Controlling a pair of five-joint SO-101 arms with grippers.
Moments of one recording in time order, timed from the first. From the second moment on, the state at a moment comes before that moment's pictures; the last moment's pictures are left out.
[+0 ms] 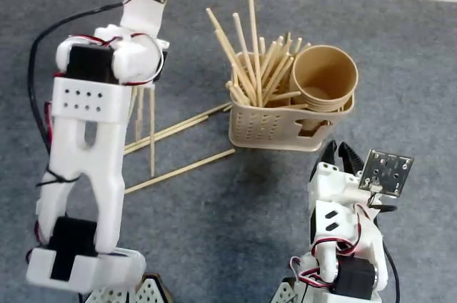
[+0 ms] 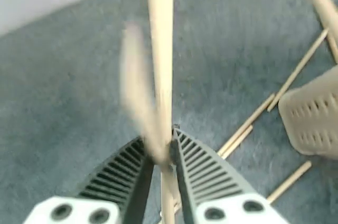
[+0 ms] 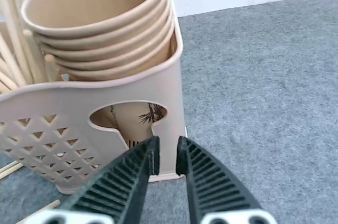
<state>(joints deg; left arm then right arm) 1.7 -7.3 -16.0 80.3 -9.1 3.5 -104.6 77.4 56.3 -3.0</state>
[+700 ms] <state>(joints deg) 10.7 -26.8 -16.0 67.5 -5.8 3.5 -104.6 77.4 56.3 -3.0</state>
